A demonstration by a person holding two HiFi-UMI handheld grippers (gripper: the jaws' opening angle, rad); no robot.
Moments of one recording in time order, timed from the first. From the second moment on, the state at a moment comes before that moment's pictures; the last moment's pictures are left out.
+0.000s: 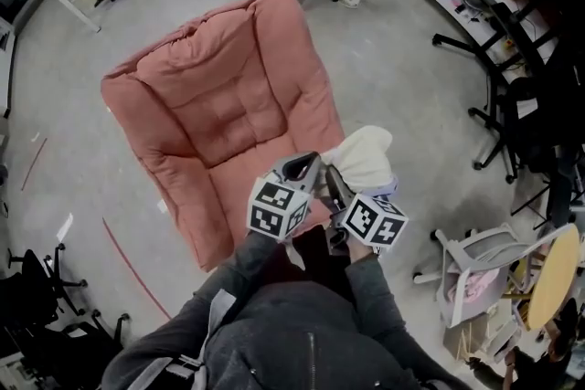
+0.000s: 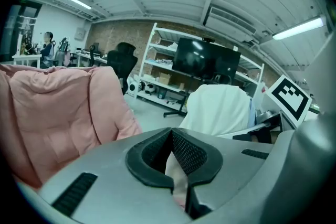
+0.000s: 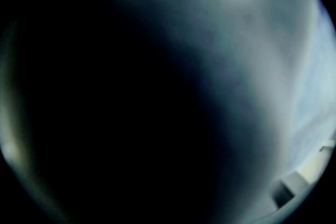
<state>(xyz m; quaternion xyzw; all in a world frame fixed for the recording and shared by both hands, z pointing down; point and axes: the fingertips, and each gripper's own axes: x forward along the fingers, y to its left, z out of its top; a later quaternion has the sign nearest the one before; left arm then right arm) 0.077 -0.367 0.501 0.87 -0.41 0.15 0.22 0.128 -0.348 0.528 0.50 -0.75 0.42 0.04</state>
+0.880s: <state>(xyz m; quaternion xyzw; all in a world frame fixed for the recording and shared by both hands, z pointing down) 0.085 -0.433 0.608 0.82 -0.45 0.22 0.28 0.122 -0.422 0.638 0.43 -0.73 0.53 0.03</state>
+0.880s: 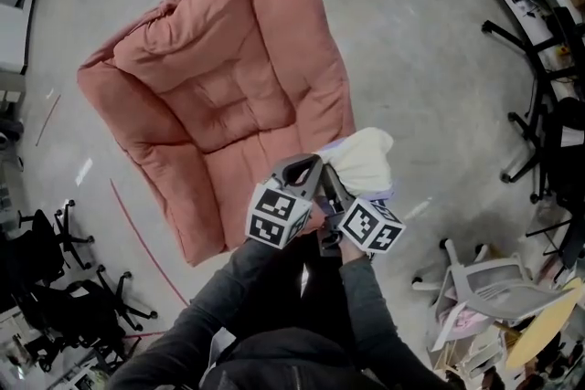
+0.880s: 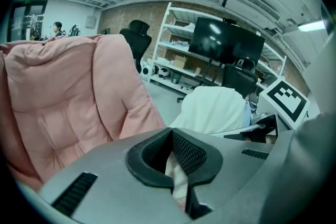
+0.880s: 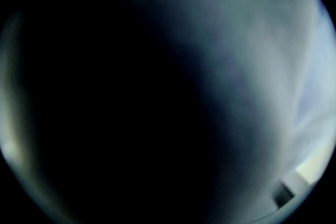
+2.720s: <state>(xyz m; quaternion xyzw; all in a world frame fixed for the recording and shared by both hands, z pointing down) 0.070 -0.423 0.683 0.81 -0.41 0.27 0.32 0.123 -0.422 0.733 0.49 -0.54 0.69 -0.04</state>
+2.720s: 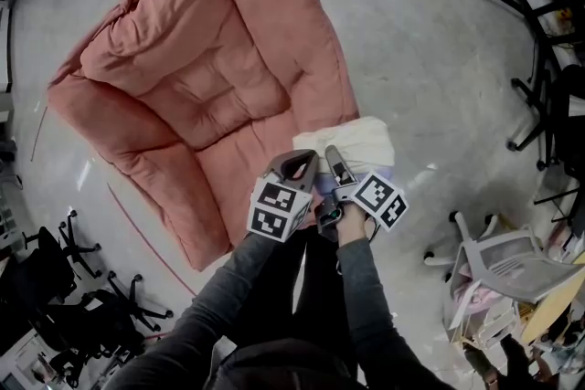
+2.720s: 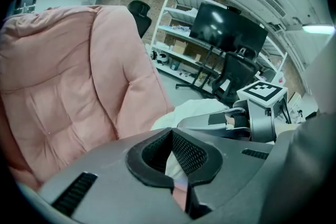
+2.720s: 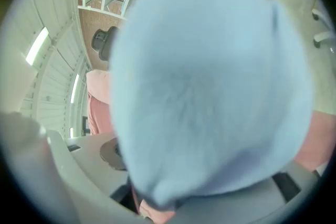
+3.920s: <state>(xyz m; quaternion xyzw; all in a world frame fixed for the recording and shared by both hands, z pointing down) 0.052 -0.378 0.634 0.82 -0.39 0.27 0.31 0.155 -0.358 0.697 0.53 -0.52 0.67 -0.02</state>
